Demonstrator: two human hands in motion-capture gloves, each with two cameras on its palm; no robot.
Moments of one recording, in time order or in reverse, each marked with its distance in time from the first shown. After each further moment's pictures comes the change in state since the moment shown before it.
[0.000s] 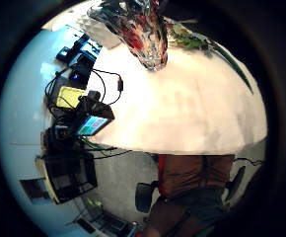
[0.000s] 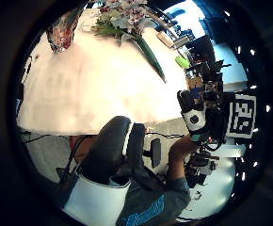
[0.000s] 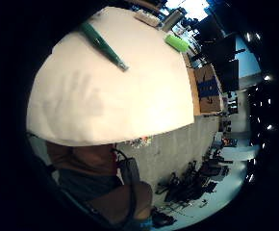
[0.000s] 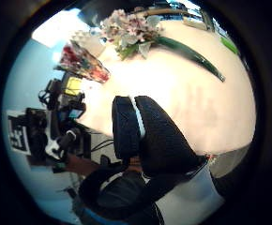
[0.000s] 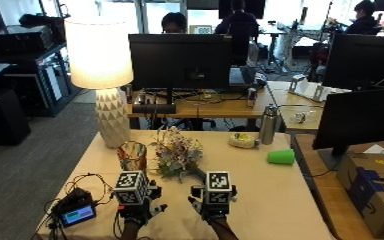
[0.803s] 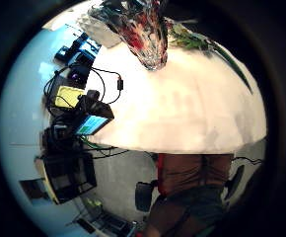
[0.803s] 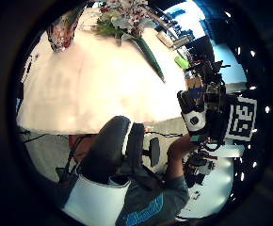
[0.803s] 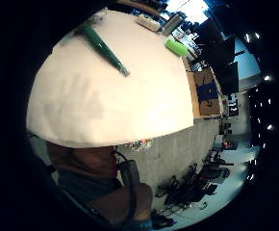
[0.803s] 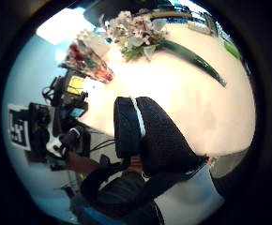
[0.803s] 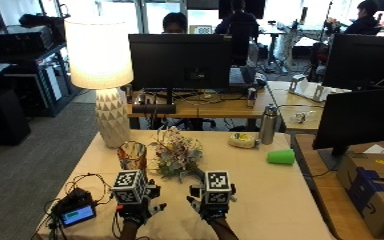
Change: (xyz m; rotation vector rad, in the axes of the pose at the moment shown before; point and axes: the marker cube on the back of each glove) left arm -0.003 0.001 -0.005 0.000 0.011 0.002; right arm -0.003 -0.003 -0.005 0.039 -0.004 -0.024
